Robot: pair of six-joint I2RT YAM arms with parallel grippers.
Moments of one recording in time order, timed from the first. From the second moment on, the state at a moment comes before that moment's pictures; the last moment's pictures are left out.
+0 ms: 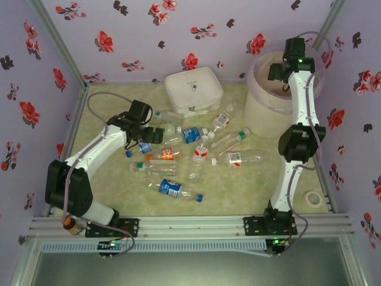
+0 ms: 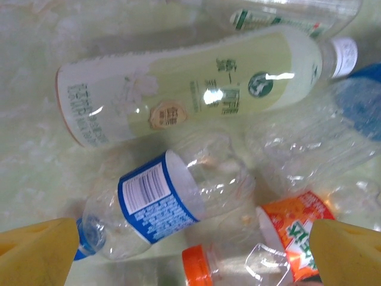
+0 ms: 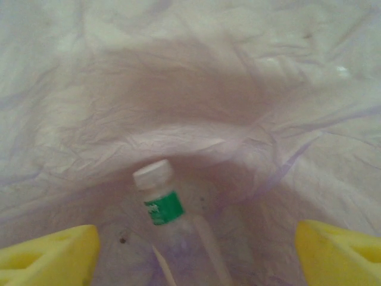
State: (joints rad) left arm -0.44 1.49 1.17 -0.77 -0.11 -0.22; right arm -0.07 2.16 2.40 -1.09 0.18 0.10
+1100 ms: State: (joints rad) left arm -0.30 1.67 1.00 -0.67 -0.10 -0.06; right arm -0.07 1.67 2.04 -1.01 -0.06 0.23
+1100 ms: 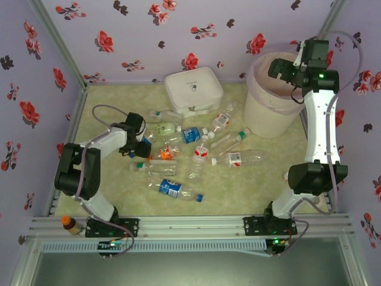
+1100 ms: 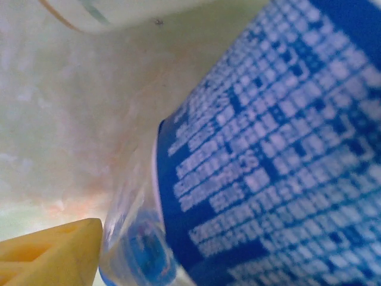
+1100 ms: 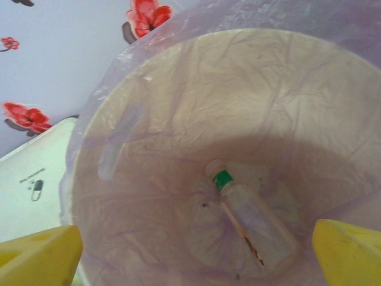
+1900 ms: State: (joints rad) left arm -0.34 1.45 1.08 -0.75 -0.05 -0.08; right arm -0.02 1.35 1.68 -0.74 -0.39 0.44
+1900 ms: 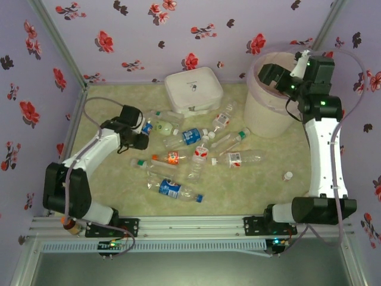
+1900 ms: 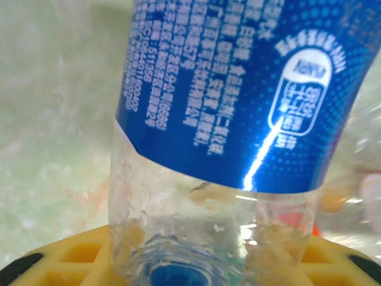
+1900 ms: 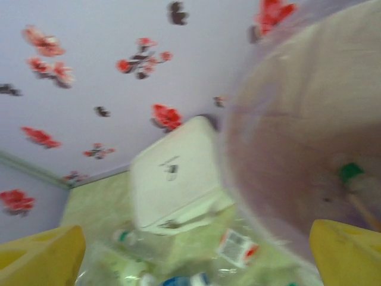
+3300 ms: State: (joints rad) left arm -0.58 1.46 1.13 -0.24 0.47 -0.31; right arm 0.46 1.69 1.64 -0.55 -0.61 0.45
